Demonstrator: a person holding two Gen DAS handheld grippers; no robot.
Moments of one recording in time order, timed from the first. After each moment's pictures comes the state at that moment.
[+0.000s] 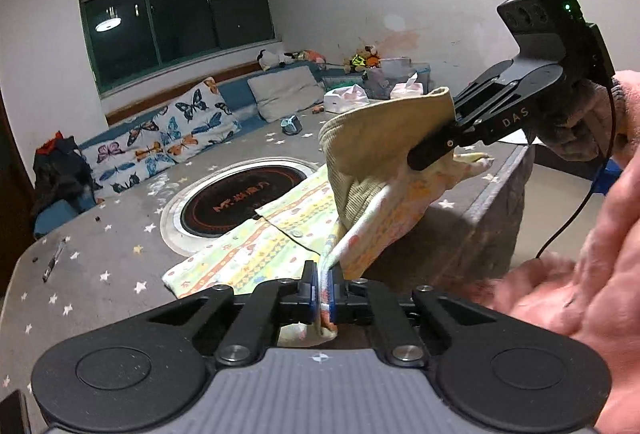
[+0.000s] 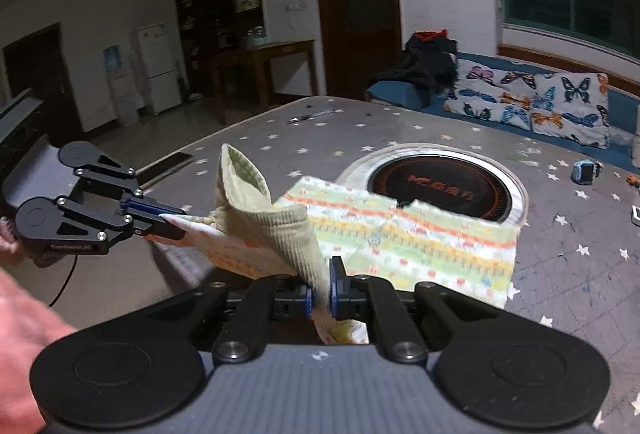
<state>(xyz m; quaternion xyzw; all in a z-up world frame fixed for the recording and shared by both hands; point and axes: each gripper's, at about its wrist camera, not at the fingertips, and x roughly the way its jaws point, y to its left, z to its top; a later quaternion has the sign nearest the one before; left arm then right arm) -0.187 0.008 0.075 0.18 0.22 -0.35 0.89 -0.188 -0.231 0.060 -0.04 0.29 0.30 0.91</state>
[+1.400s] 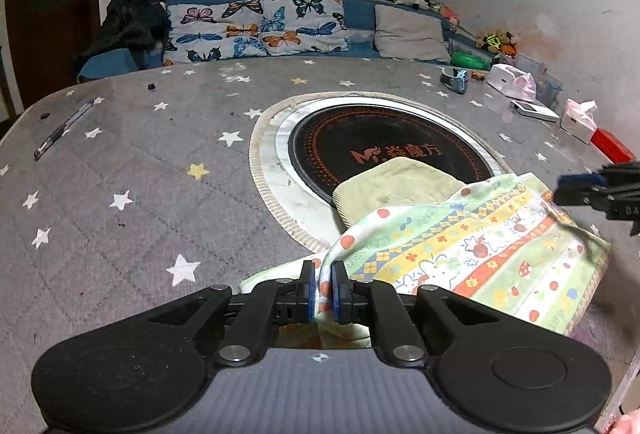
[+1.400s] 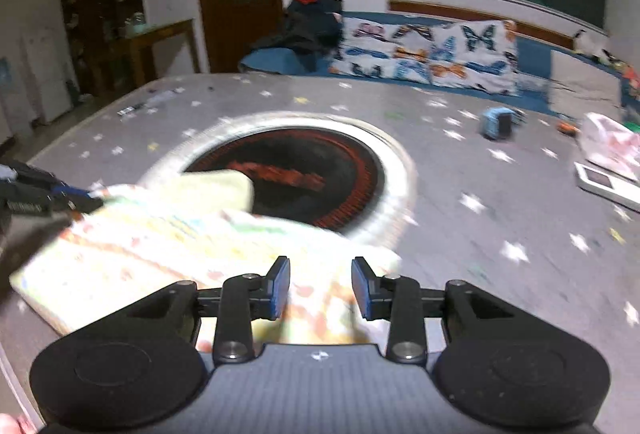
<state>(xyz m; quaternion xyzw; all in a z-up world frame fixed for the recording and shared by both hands) 0.044 0.026 0.008 0.03 0.37 -0.21 0.90 -0.010 -0.292 -0.019 -0.01 0.35 0.12 0.93</state>
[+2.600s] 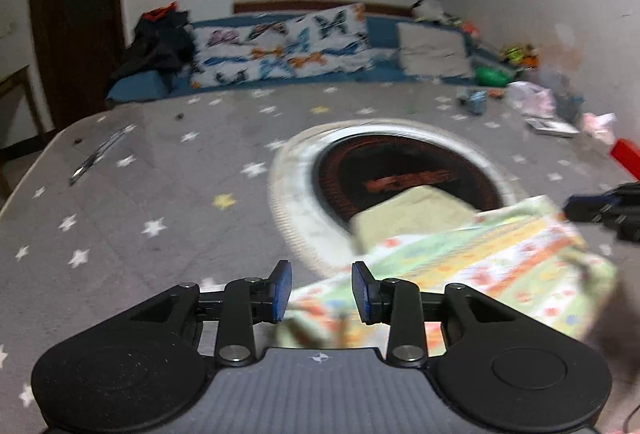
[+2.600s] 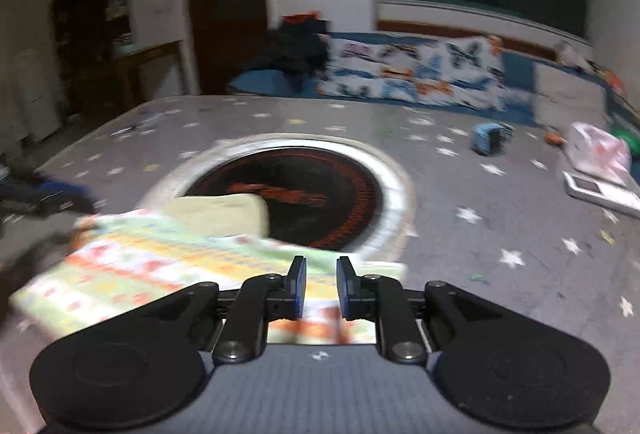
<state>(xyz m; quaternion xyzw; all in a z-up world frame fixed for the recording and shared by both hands) 0.020 0.013 0.036 0.05 0.33 -0.18 0.92 -0.028 -0.261 -0.009 -0.02 0.31 0.14 0.94</state>
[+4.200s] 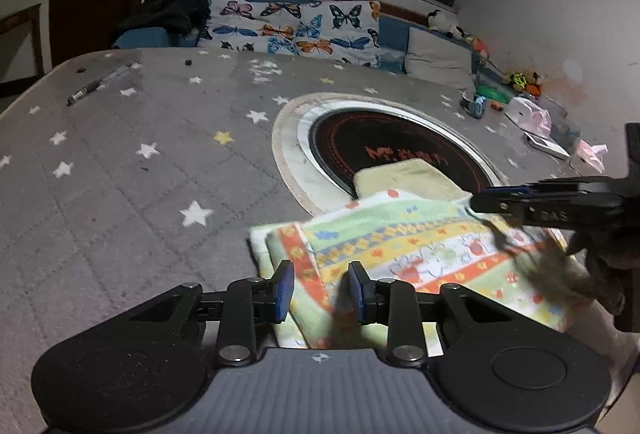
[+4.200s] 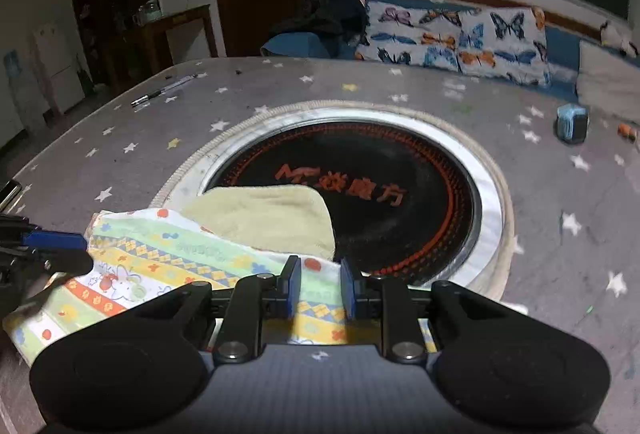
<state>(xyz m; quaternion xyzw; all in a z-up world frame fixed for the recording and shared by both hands) 0.008 0.044 0.003 -0.03 0.36 -0.16 0.92 0.046 -0.214 -0.036 -0.02 0.36 0.17 0.92</state>
